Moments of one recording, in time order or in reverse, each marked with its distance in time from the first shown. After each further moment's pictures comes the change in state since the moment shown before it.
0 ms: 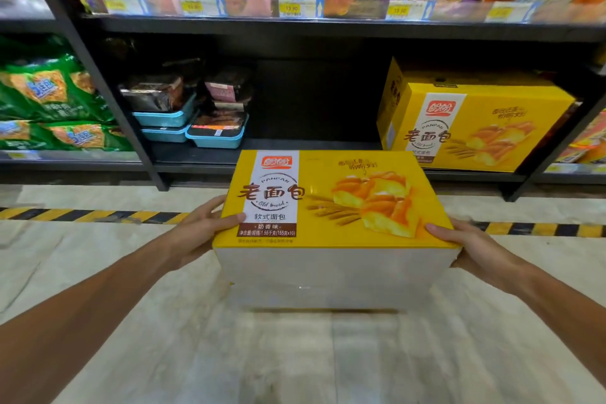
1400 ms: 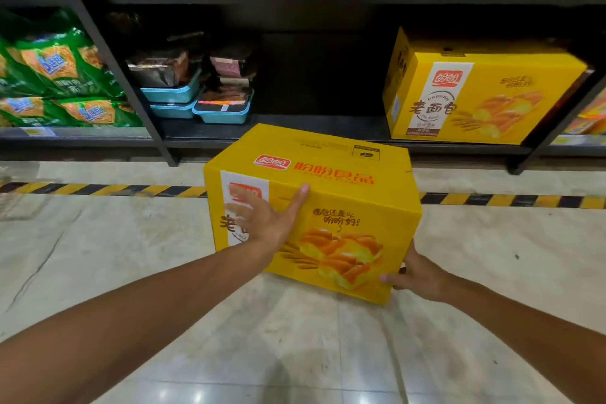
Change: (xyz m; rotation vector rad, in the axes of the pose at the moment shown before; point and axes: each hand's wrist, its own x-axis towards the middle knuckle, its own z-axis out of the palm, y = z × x) left_hand -0.014 -0.032 0.127 0.269 0.535 -0.014; right_hand 0.003 0.109 0.070 -0.439 -0.229 -0.148
